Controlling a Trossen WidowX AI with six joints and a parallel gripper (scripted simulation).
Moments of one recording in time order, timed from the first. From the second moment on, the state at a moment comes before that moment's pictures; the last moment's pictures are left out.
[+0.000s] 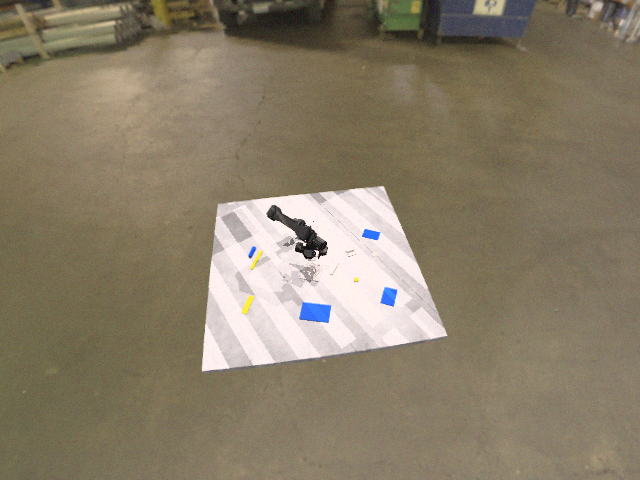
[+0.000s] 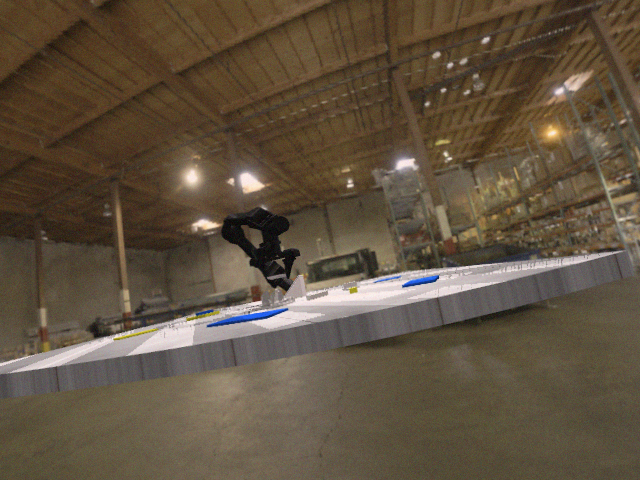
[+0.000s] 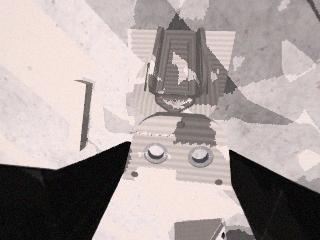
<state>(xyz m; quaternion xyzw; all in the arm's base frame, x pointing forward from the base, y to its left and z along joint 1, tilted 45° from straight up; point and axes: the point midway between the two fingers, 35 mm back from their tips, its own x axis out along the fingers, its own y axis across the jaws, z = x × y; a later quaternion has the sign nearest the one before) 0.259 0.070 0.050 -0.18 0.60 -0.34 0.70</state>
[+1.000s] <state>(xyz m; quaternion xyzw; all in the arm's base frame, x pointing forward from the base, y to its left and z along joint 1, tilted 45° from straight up) 0.258 0.071 0.048 -0.18 0.60 -0.34 0.70</state>
